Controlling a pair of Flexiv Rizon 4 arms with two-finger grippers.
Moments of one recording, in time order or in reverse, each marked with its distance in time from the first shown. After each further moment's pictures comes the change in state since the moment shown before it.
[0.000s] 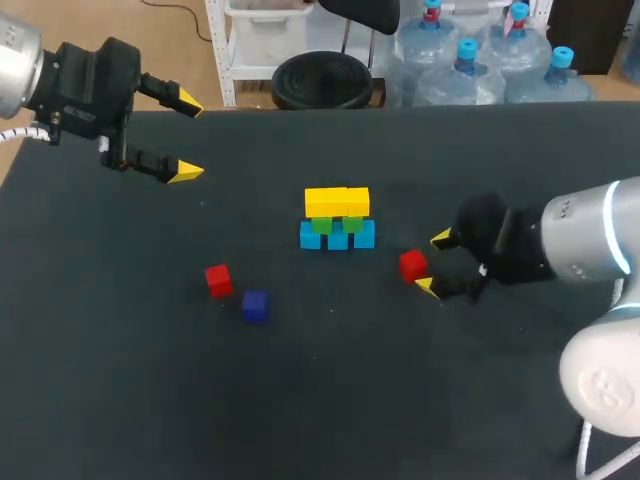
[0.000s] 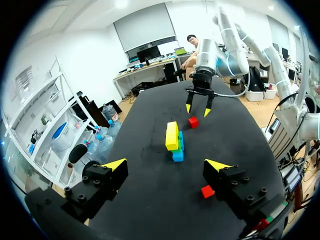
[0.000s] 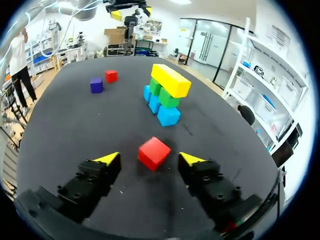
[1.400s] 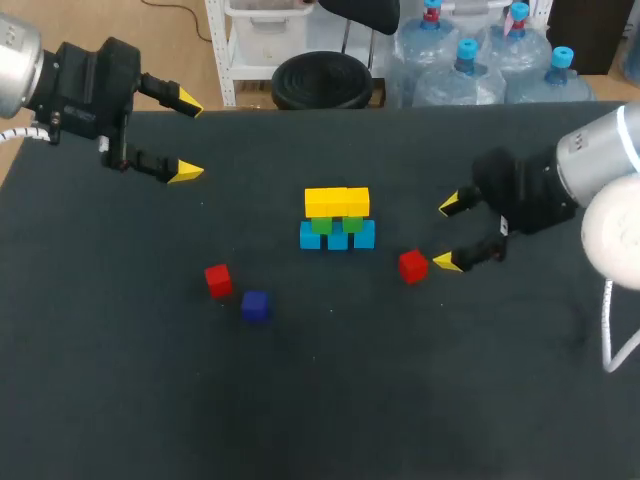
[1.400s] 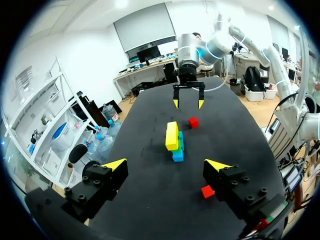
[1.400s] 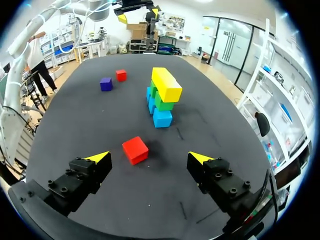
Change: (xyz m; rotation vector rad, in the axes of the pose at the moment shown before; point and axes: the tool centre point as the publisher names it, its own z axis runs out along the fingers) left arm 0.000 0.000 0.000 0.000 0.000 0.000; right arm -0.011 -0.034 -0.017 -0.204 0.033 -0.095
